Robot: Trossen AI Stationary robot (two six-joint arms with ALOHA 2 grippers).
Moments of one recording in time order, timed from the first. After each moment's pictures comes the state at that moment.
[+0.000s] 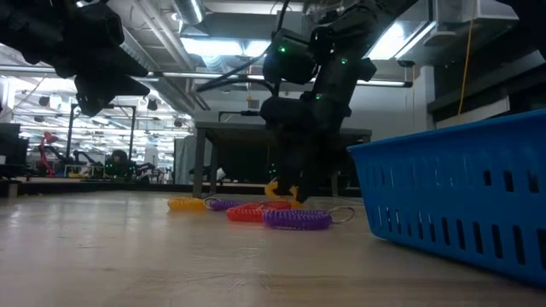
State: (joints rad) left arm -0.37 0.61 0.28 0.00 -0.43 -0.70; right arm -0.03 2.01 1.32 -0.49 -0.09 0.59
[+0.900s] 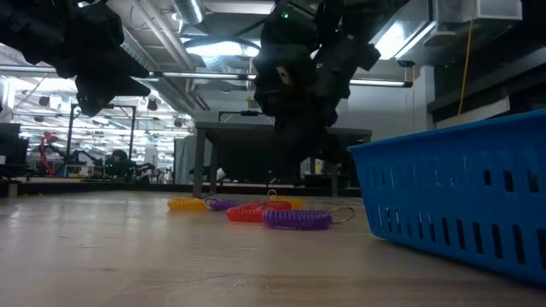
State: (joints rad) left arm -0.37 0.61 0.28 0.00 -0.44 -0.70; right arm 0.05 1.97 1.31 -0.39 -0.25 0.61
